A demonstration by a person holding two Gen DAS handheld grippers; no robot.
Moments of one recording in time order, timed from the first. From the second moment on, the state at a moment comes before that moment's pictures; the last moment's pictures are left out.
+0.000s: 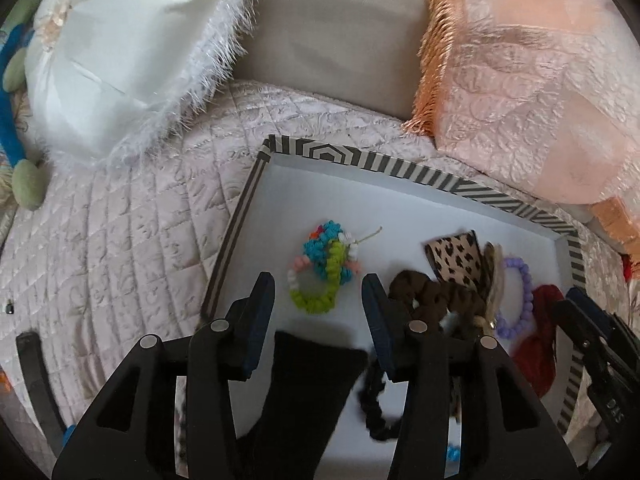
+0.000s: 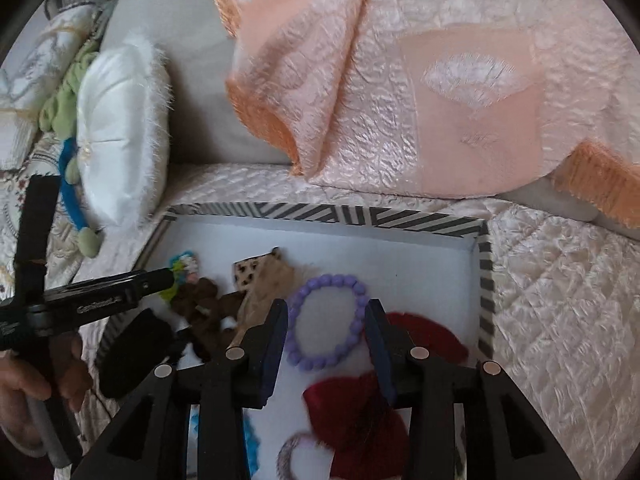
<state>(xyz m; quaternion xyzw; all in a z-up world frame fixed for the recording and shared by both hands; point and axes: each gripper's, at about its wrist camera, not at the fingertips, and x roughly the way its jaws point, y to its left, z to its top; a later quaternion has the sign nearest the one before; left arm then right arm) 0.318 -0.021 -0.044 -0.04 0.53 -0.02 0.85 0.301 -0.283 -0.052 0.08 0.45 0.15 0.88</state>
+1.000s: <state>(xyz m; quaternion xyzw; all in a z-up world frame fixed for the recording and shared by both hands) 0.117 -0.029 0.000 -0.01 0.45 -0.02 0.89 0.115 -0.252 -0.010 0.06 0.39 0.11 0.91</state>
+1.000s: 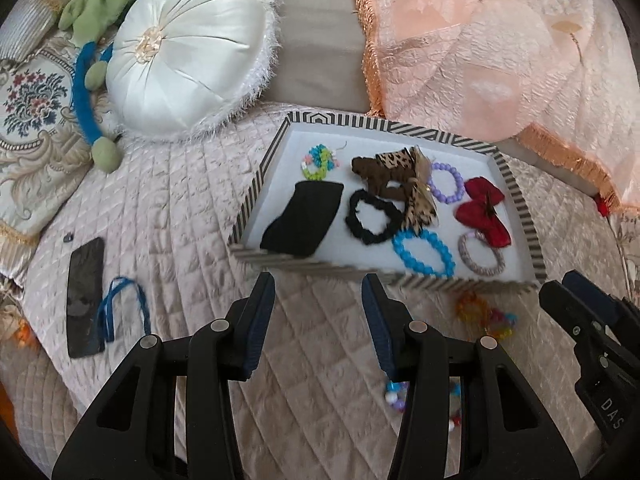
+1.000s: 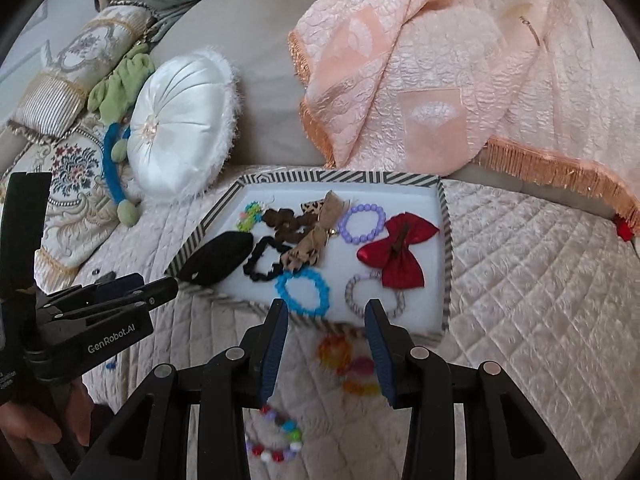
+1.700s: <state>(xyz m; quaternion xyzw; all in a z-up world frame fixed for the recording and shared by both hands) 0.056 -0.043 0.001 0.01 0.44 -0.02 0.90 0.059 -0.253 -0.003 0.05 0.39 0.11 0.91</state>
